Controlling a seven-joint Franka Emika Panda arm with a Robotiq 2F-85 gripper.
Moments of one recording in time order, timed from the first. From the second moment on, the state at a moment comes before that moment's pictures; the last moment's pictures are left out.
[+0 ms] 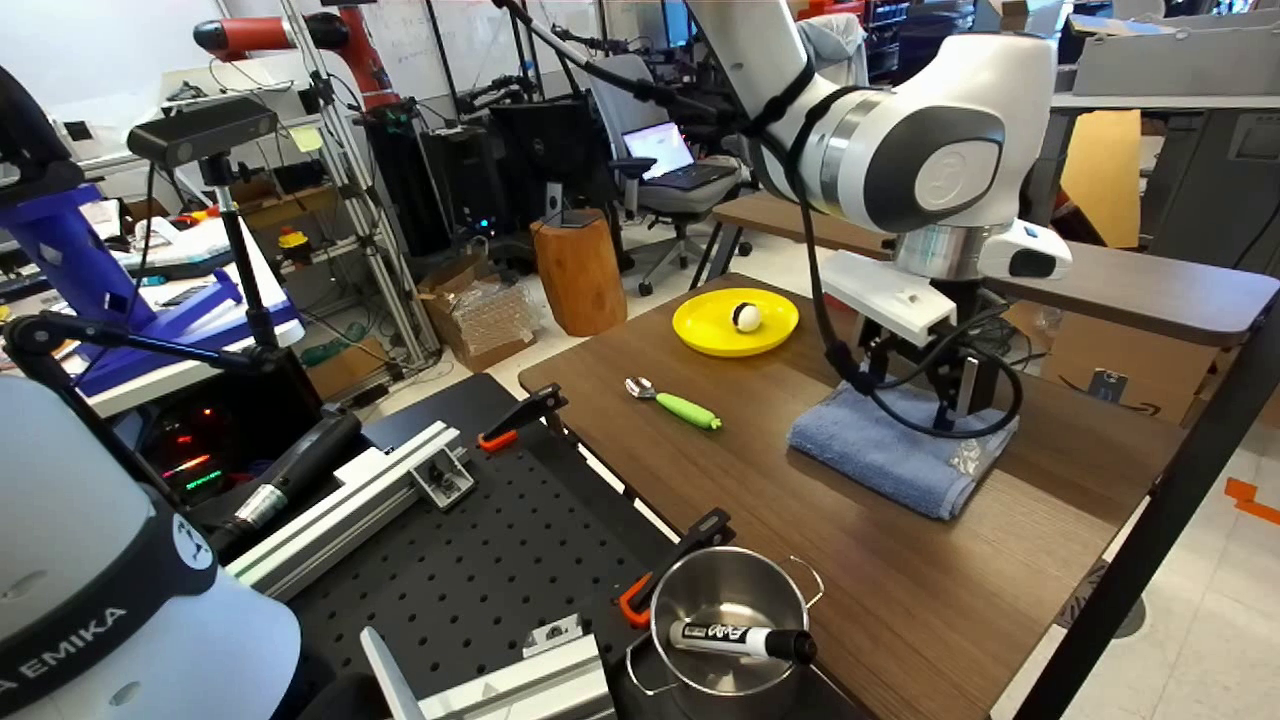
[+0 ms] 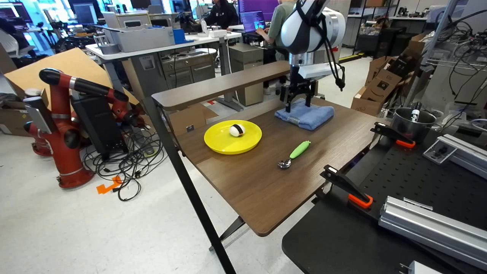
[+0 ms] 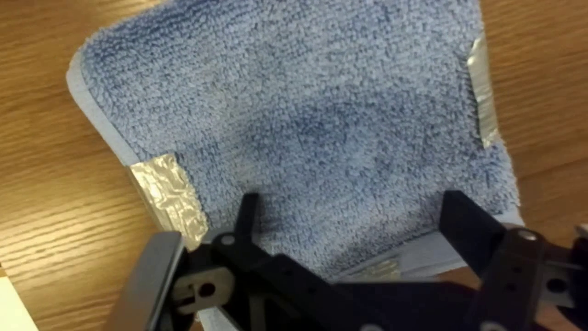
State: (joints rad) arm -0.13 0.84 -0.06 -1.69 0.08 2.48 0.01
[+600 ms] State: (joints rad) arm -0.05 0.92 -0.06 -1.57 0.08 2.45 0.08
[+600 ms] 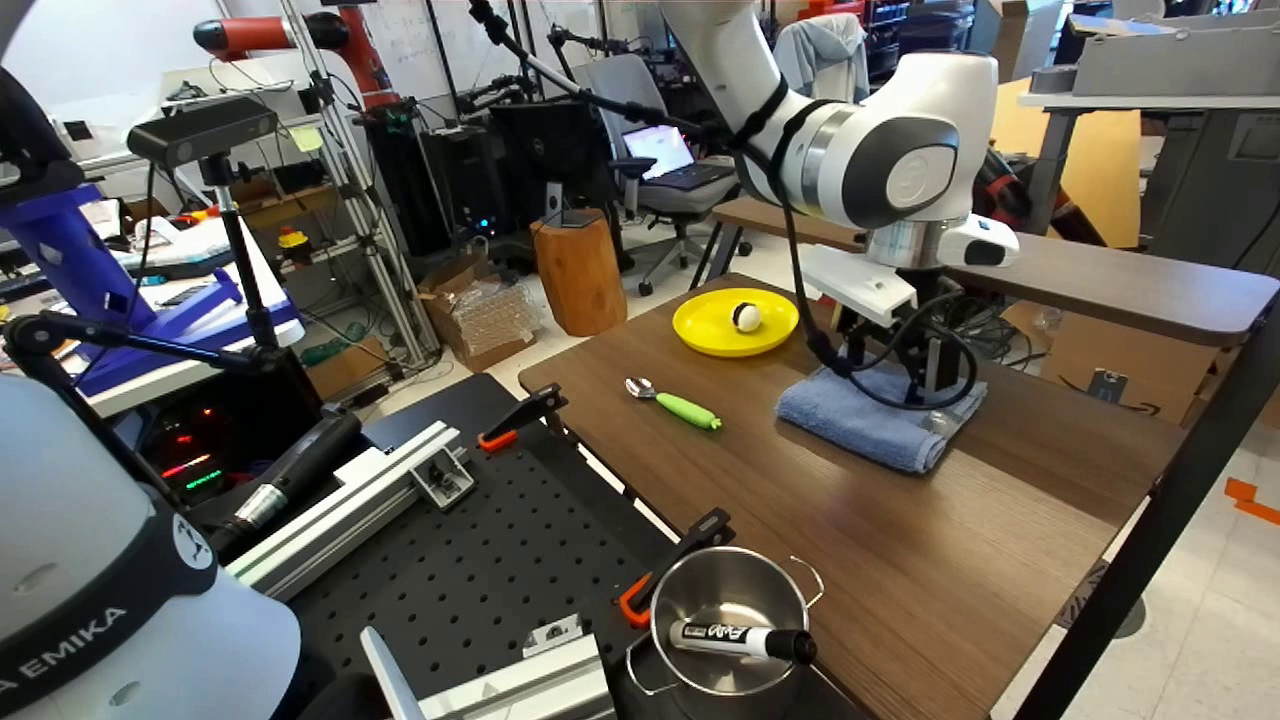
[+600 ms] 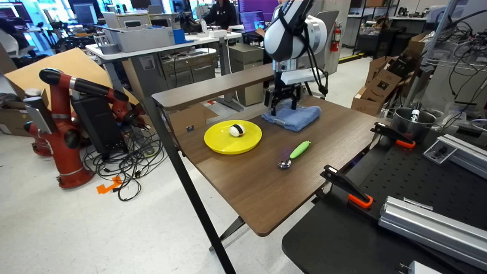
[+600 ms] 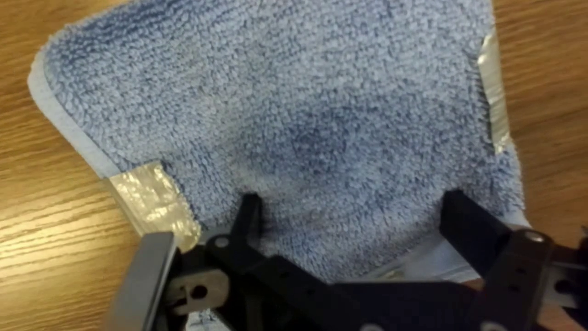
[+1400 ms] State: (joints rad) arm 0.01 0.93 -0.06 -1.55 0.06 2.45 0.14
